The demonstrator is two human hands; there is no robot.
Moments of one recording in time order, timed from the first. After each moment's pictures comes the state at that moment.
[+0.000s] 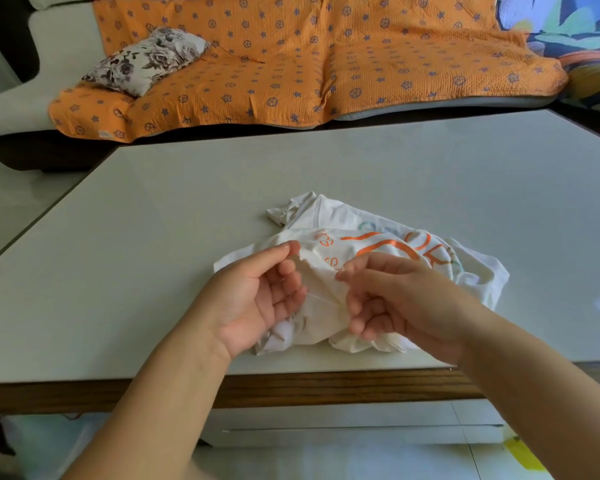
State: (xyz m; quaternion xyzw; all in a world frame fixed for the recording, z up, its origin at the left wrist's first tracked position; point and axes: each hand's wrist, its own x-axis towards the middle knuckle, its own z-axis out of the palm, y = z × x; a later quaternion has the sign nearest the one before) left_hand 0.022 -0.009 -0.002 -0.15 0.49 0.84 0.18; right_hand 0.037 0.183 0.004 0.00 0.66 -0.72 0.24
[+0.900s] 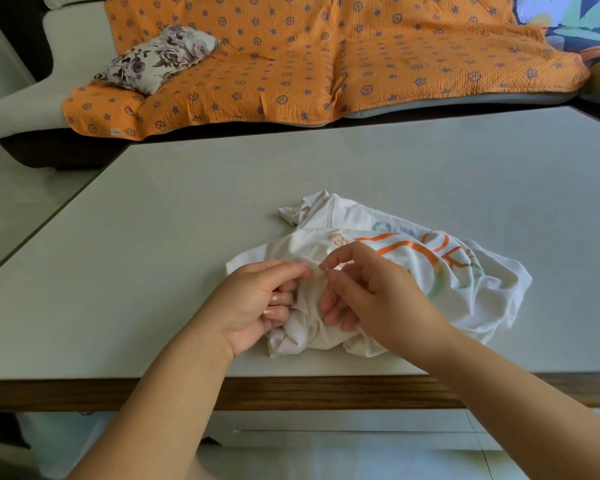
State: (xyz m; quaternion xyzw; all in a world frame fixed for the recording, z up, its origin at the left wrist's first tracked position) left_hand 0.015 -0.024 -0.016 -0.12 0.62 0.75 0.17; right_hand 0.024 0.149 -0.026 -0.14 0.78 -0.60 0.05
